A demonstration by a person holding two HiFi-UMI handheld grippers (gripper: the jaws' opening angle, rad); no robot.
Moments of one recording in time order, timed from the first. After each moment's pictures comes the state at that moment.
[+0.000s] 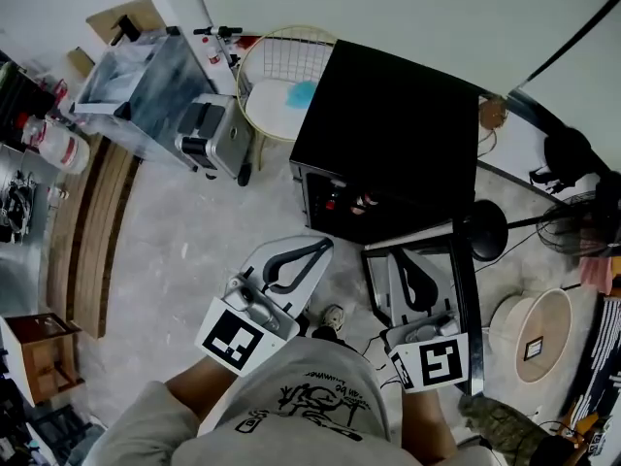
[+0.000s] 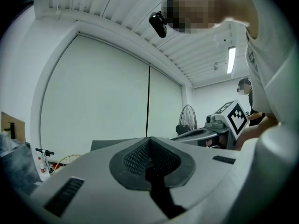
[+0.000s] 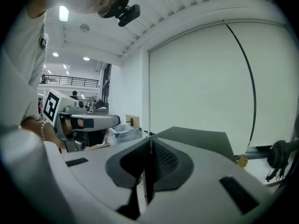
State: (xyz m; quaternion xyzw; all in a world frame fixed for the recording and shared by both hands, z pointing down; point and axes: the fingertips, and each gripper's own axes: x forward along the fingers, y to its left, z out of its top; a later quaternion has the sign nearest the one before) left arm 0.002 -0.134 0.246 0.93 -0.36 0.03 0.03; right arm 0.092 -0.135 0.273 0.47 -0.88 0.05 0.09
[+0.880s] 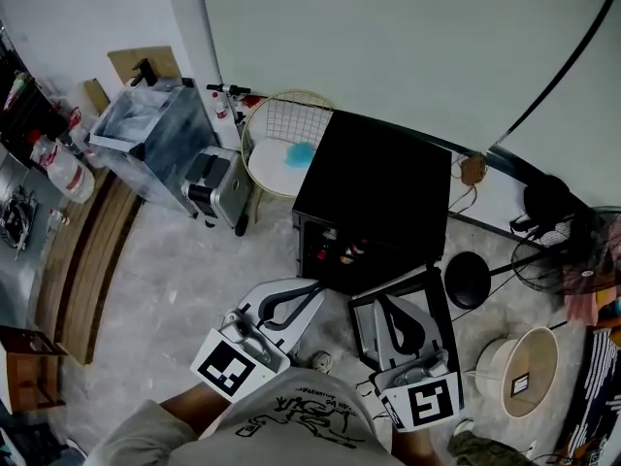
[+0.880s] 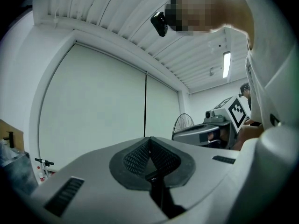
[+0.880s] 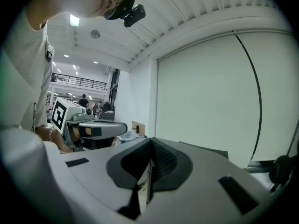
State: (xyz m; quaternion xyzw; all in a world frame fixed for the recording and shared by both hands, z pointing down) left arm -0.004 -0.098 0.176 0.94 -0.35 0.00 0.00; right arm 0.074 -0.094 0.182 0.44 -0.89 0.00 0.08
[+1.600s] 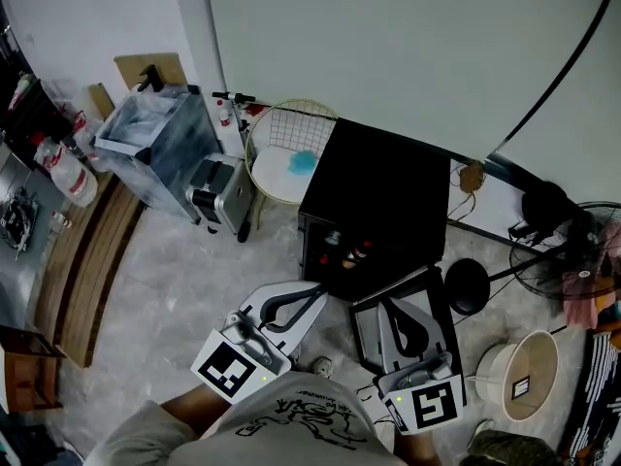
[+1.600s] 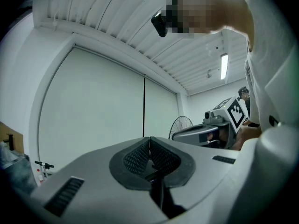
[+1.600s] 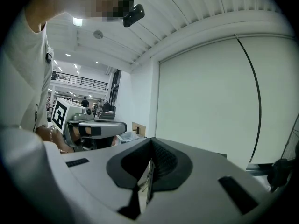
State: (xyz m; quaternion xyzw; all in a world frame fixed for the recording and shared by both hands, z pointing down) left arm -0.012 -0.077 0.161 0.94 -0.34 -0.01 -0.01; right arm 0.068 -0.074 0.166 0.44 -0.89 -0.02 0.08
